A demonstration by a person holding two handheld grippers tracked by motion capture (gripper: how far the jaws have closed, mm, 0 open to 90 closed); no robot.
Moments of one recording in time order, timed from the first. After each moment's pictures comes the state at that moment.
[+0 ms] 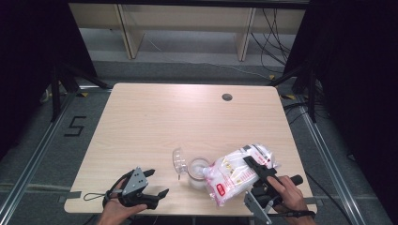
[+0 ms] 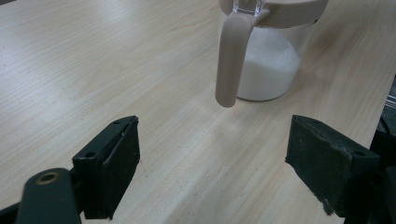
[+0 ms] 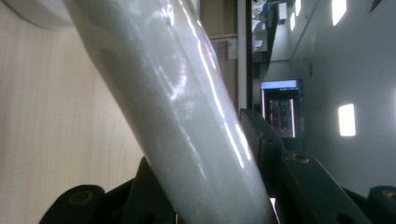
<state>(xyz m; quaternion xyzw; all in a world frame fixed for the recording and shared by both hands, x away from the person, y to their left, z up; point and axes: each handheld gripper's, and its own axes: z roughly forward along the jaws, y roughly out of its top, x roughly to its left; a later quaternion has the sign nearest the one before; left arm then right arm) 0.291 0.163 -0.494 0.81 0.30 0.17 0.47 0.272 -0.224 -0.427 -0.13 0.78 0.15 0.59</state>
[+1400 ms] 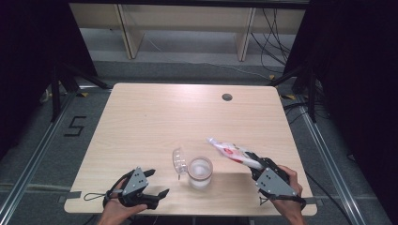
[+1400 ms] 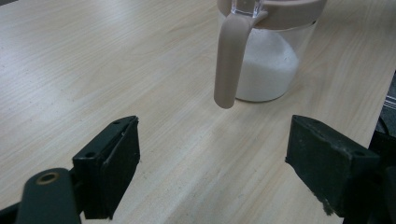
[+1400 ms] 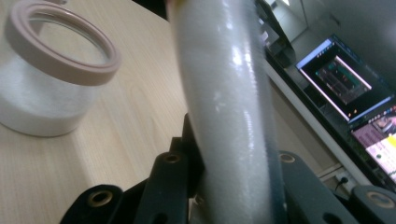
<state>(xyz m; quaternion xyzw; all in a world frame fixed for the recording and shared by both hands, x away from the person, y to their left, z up) 0.291 0.164 -0.493 0.82 0.29 0.17 0.47 0.306 -0.251 -0.443 0.10 0.79 0.40 0.46</state>
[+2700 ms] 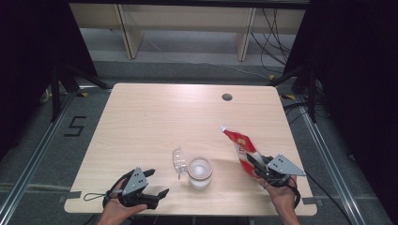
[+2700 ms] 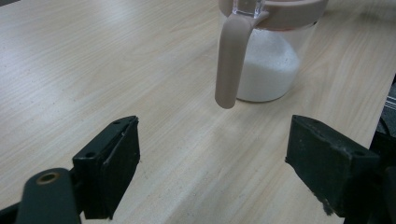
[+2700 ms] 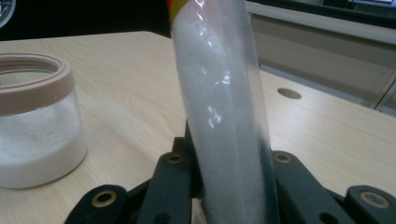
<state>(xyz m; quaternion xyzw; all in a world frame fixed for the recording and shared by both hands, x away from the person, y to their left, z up) 0.291 0.164 -0.492 0.81 0.29 0.18 0.47 0.337 -0.276 -0.483 0.32 0.72 0.52 0.32</state>
